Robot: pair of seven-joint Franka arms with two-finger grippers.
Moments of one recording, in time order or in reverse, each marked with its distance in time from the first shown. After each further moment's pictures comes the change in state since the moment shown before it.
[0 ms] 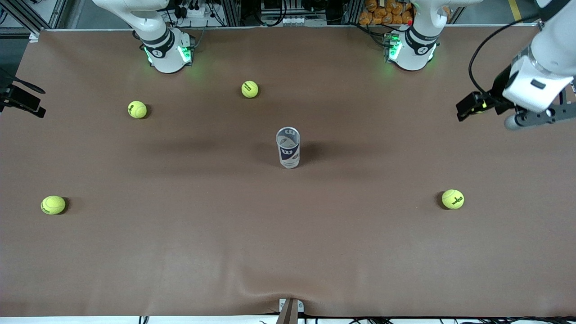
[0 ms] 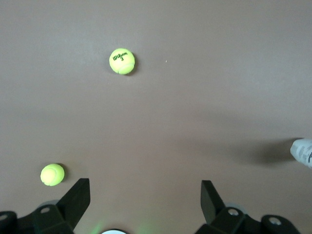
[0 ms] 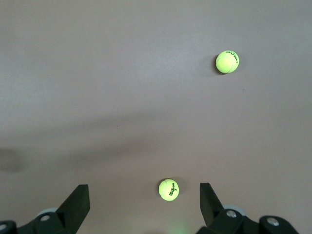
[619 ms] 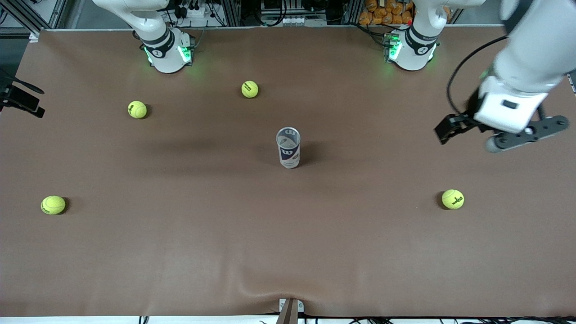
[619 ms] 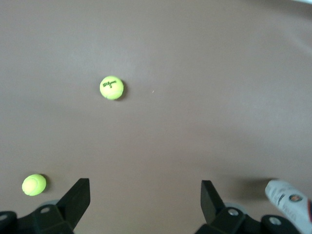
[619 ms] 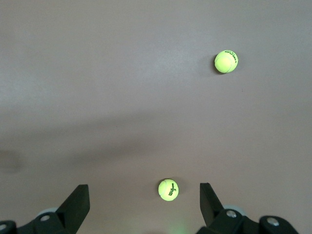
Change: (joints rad) left arm -0.094 0.220 0.006 0.293 0.063 -0.038 -0.191; right arm -0.001 0.000 -0.006 0.000 0.000 0.001 0.000
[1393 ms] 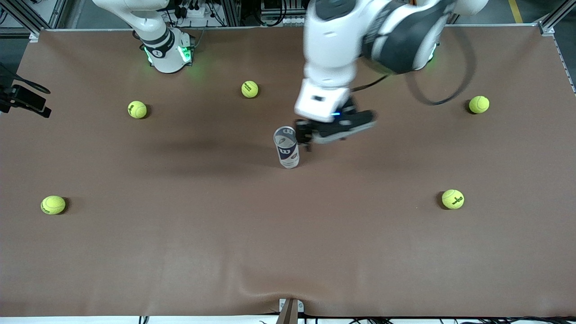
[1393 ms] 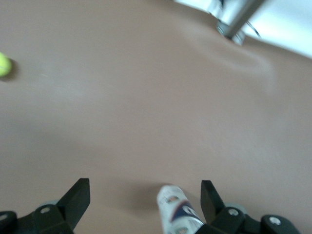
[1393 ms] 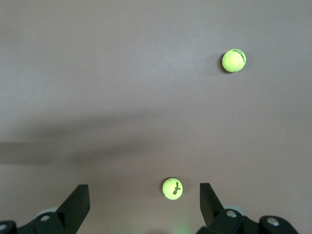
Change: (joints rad) left arm -0.448 0.219 0.001 0.124 0.158 0.251 -0.617; right arm 0.013 -0.001 0.003 -0.008 0.014 -0.001 0.000
